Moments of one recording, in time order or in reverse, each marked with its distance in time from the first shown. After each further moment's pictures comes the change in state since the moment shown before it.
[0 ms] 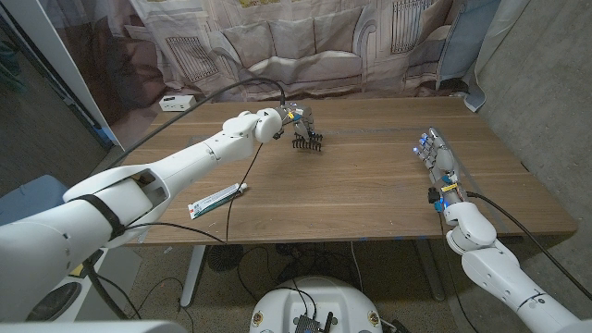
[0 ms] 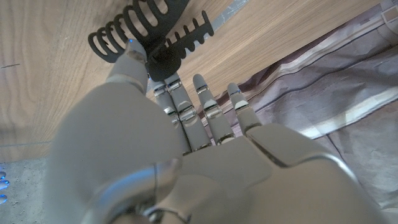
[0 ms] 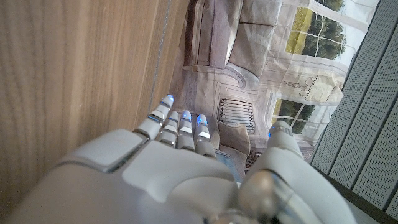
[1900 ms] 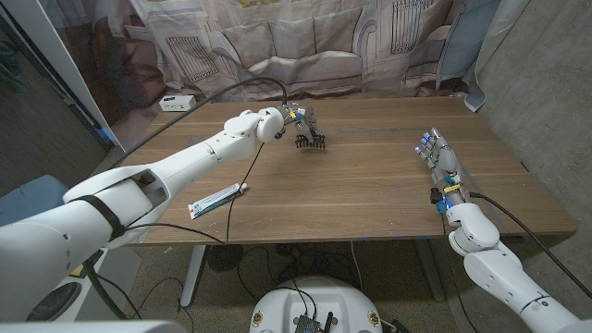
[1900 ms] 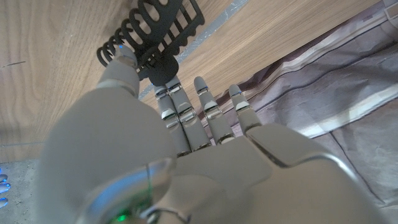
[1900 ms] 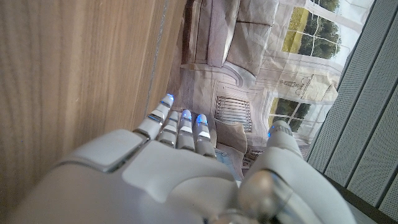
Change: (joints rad) left arm 0.006 0.000 -0.004 -0.027 0.010 0.015 -0.016; left_hand -0.044 -0.032 0.006 0.017 0.006 -0.079 -0.016 -0.049 0.001 -0.071 -0.010 -0.056 0.011 -0.043 0.007 -0.004 0.000 -0.025 0.017 0.000 0.001; right arm -0.015 -0.002 0.015 -0.008 -0.004 0.014 0.007; right_hand 0.005 0.005 -0.004 -0.004 0.000 0.004 0.004 0.000 0.000 0.007 0.004 0.000 0.000 0.000 0.000 0.000 0.000 0.004 -0.004 0.000 0.000
